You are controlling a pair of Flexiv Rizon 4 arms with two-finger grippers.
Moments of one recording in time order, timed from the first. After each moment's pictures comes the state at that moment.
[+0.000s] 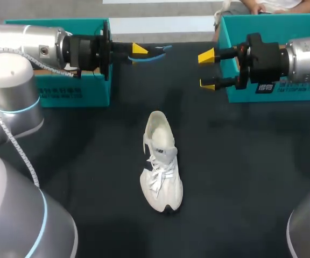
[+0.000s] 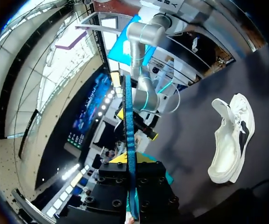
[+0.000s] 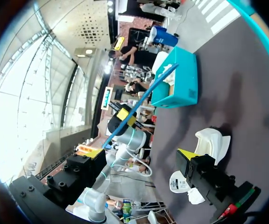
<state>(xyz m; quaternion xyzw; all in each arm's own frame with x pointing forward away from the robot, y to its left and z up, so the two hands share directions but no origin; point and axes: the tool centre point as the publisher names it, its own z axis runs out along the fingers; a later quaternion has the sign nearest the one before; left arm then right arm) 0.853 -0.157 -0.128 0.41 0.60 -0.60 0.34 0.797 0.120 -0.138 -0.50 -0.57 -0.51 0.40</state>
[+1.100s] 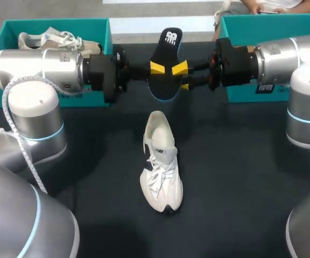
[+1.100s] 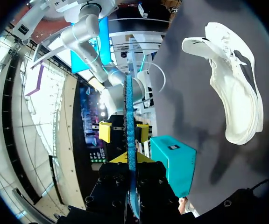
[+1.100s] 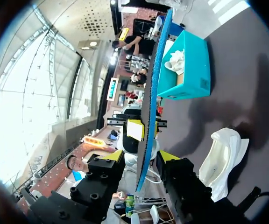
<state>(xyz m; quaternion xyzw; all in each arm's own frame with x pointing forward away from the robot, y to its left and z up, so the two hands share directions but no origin) 0.840 -0.199 -0.159 0.53 0.49 -0.46 0.52 0.797 0.183 -0.153 -0.46 -0.58 -0.50 0.44</state>
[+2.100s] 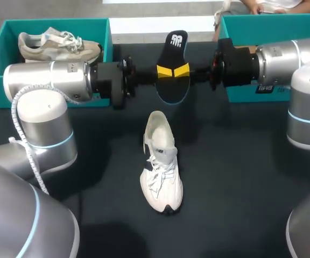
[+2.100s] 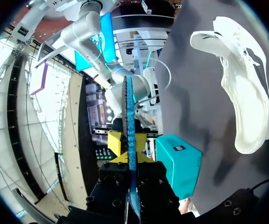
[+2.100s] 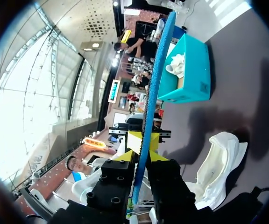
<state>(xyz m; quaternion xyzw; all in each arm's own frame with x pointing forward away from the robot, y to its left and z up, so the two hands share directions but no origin) 0.831 -0.214 -0.162 0.51 0.48 -0.47 0.54 0.803 0.178 -0.155 -0.46 -0.58 -0.52 0.43</state>
